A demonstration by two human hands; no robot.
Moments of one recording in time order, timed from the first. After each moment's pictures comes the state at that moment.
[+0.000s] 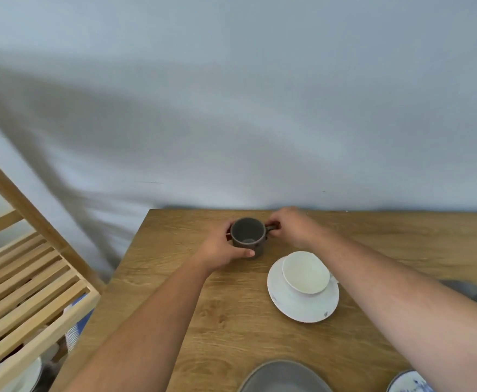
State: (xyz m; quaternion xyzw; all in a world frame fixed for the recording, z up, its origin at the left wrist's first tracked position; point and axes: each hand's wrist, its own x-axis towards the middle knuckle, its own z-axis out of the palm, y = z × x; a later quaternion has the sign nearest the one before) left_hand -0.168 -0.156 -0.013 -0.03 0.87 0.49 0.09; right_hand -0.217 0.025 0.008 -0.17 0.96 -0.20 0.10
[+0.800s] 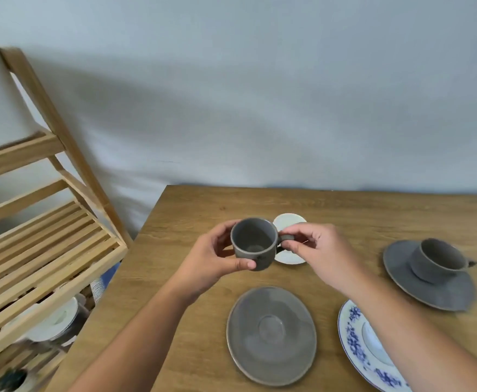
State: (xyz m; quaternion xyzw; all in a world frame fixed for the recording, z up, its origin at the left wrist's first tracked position) left_hand 0.037 -0.147 0.047 0.05 0.75 0.66 0.07; right_hand 0.013 0.071 0.061 -0.15 0.84 -0.52 0.03
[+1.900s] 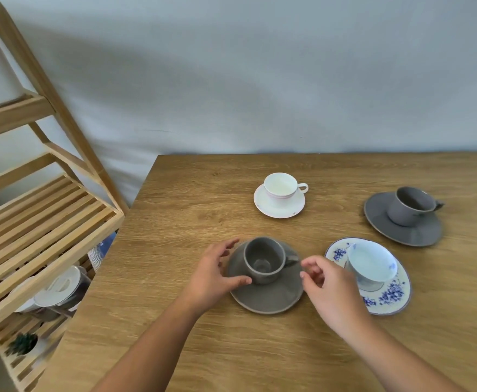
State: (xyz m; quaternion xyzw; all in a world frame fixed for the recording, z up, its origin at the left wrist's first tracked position) left_hand 0.093 -0.143 -0.027 0.00 0.87 0.48 0.08; right_hand 0.118 0.081 -0.018 0.03 0.91 -0.41 -0.02
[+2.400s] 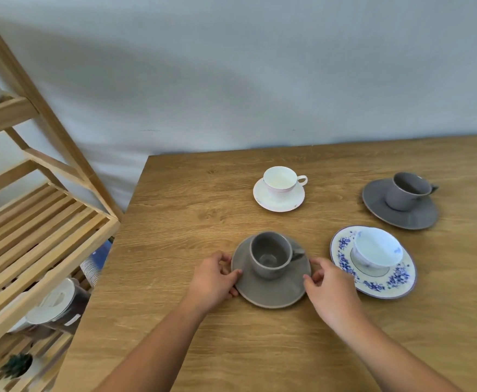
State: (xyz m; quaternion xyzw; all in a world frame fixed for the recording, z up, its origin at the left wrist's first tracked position) left_hand 0.086 -0.156 -0.039 -0.11 0.85 0.49 0.17; right_hand 0.125 0.055 -0.034 0.15 0.92 -0.37 0.01
